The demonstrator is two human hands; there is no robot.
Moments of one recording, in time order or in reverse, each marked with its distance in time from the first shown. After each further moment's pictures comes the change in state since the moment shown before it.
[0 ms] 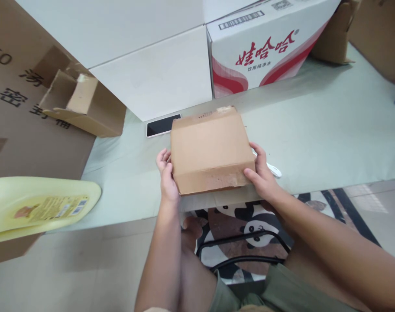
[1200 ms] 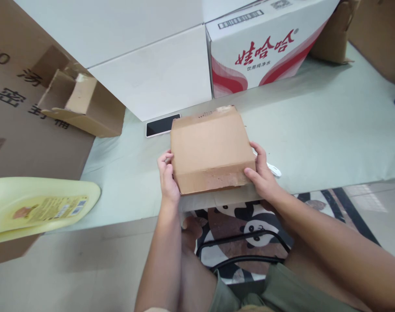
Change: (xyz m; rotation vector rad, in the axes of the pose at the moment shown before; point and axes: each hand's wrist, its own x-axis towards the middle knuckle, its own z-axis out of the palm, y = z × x) left_hand -0.002 0.005 0.005 0.070 -0.040 0.090; right_hand 0.001 -0.004 0.001 0.009 0.012 0.029
